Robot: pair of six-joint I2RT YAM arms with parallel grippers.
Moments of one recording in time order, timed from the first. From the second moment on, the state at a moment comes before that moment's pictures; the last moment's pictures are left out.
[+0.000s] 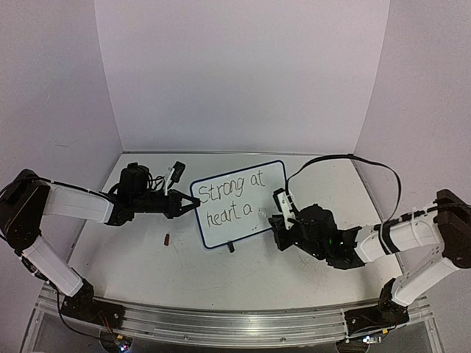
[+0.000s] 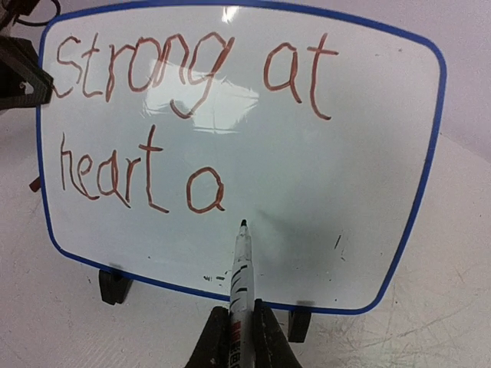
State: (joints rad) left arm -0.53 1.53 0.69 0.44 0.65 -0.26; right arm 0.99 1.47 0.57 0.48 0.40 0.13
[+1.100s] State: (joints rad) left arm -0.53 1.53 0.70 0.42 0.65 -0.25; right arm 0.98 1.58 0.70 0.50 0.41 0.09
